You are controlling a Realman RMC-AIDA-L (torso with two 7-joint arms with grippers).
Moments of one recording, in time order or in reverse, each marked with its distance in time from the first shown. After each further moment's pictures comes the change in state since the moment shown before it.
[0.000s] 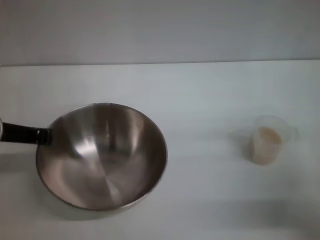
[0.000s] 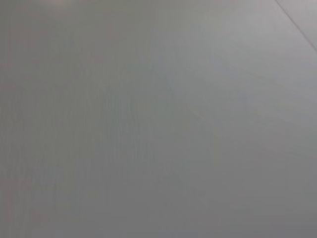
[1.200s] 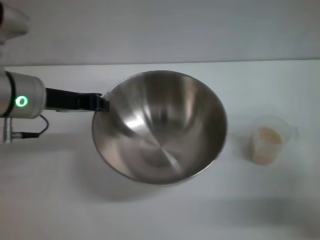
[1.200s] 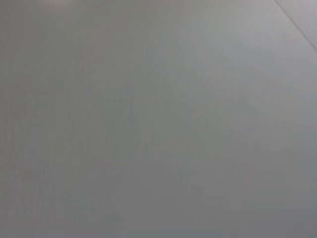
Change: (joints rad) left arm -0.170 -0.005 -0.087 0.230 -0.324 0.102 0.125; right arm 0.012 0.000 0.006 -0.002 0.002 0.006 0.000
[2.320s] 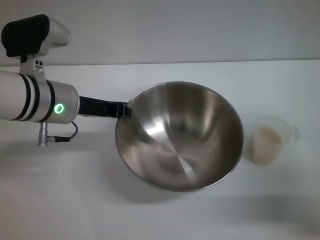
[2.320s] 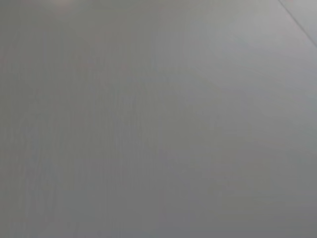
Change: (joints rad) left arm -0.060 0.000 0.139 0.145 -0.007 0.158 0.000; right arm 0.015 -0.002 0.000 -0.017 0.004 0.003 0.000
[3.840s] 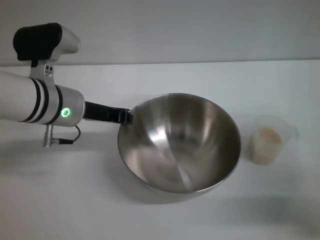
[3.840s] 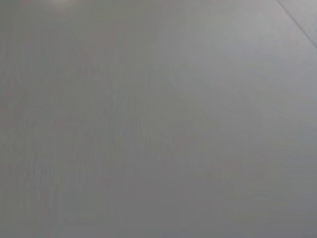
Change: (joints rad) left arm -0.054 0.003 0.009 0.110 0.015 0.037 0.042; right arm -0.006 0.000 0.000 0.000 -0.003 -0.006 0.008
